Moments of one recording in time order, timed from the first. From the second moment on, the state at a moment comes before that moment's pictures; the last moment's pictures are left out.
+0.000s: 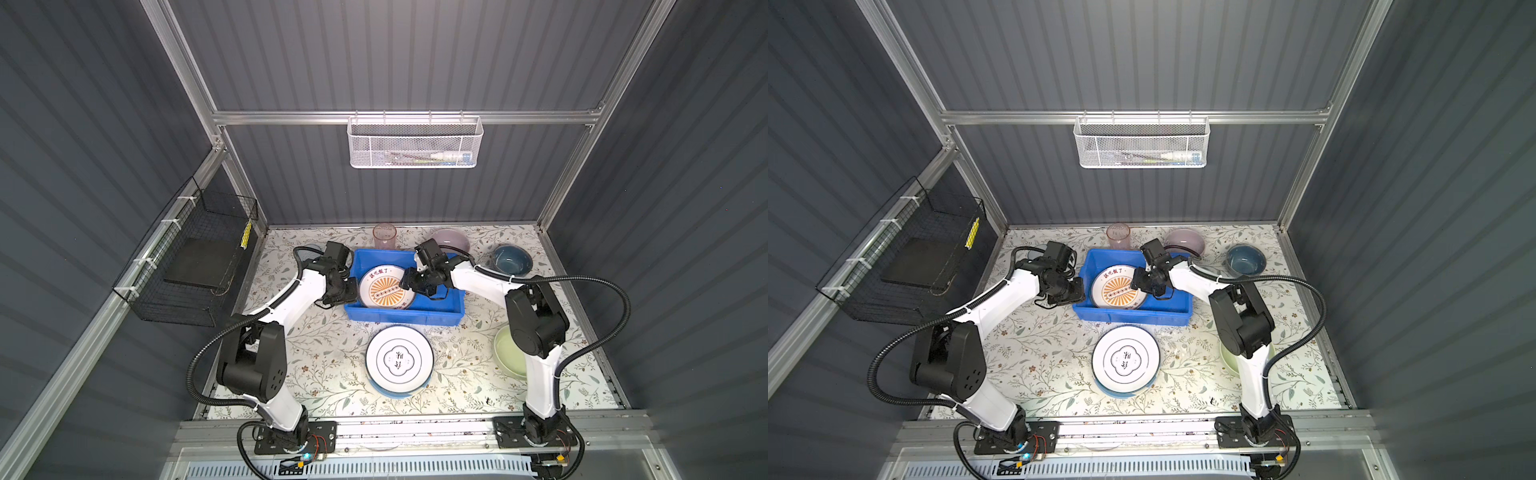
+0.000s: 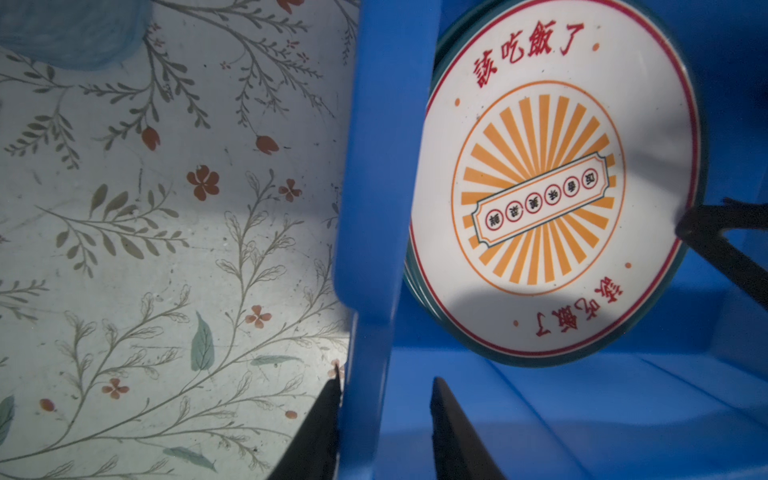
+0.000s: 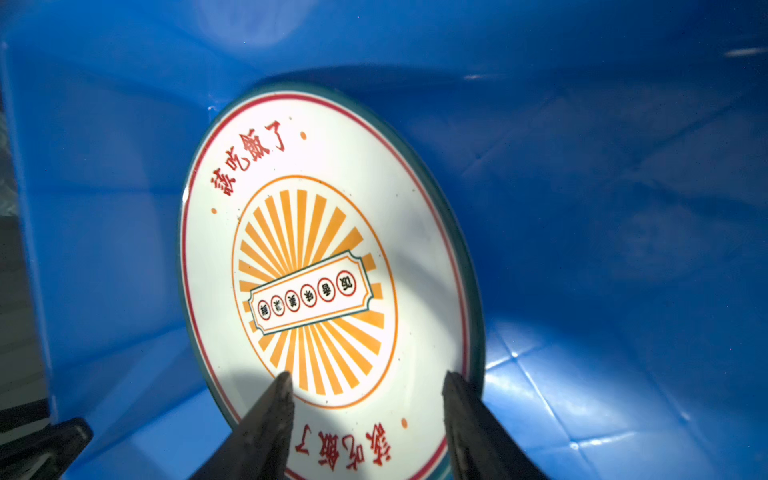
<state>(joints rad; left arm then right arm) -0.33 1.65 1.25 -0.80 0.11 -0.38 0.59 2.05 1.51 -0.45 -0.22 0.70</state>
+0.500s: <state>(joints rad) -0.33 1.64 1.26 -0.81 0.12 -0.38 0.60 2.05 1.57 -0.57 -0.07 0.62</state>
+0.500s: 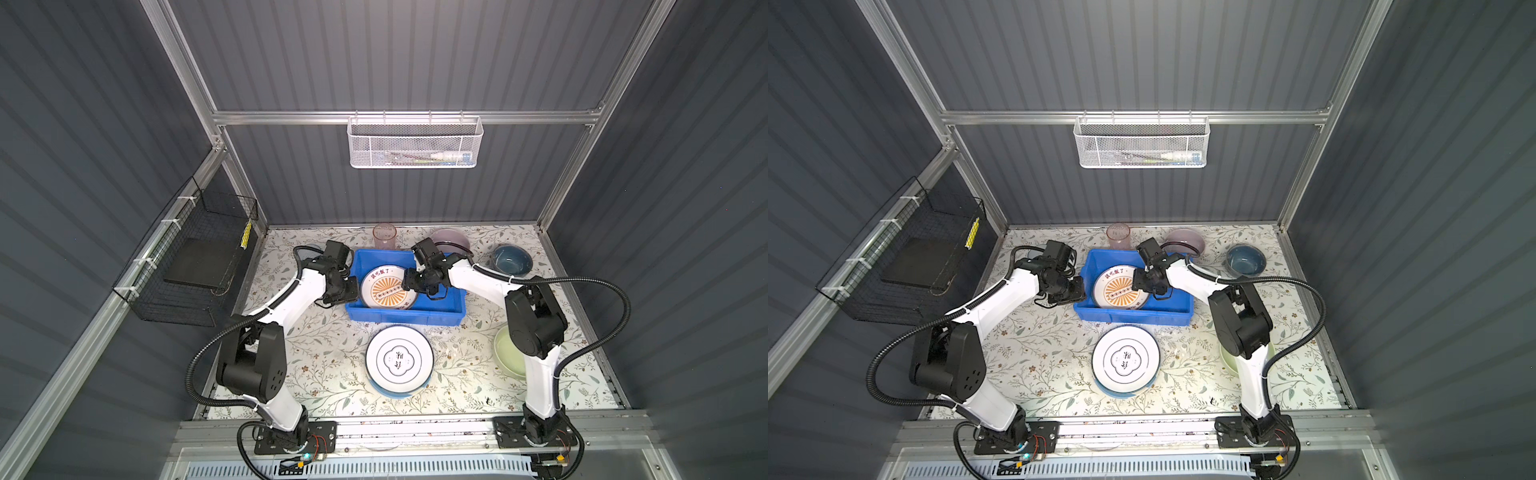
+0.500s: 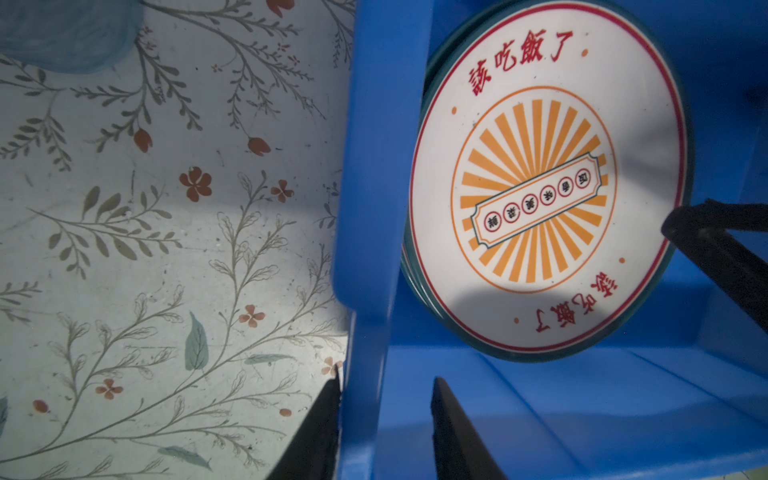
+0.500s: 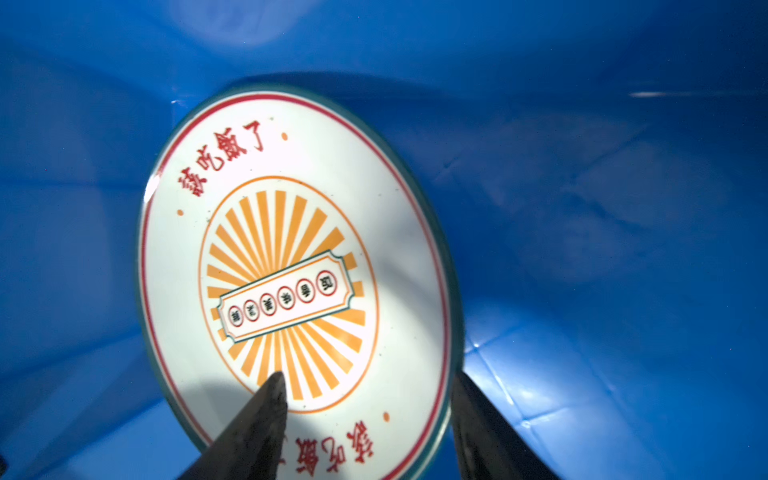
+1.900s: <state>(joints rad) -0.33 1.64 1.26 -0.82 0.15 -0.37 0.63 2.20 1.74 -0.71 -0.05 0.55</state>
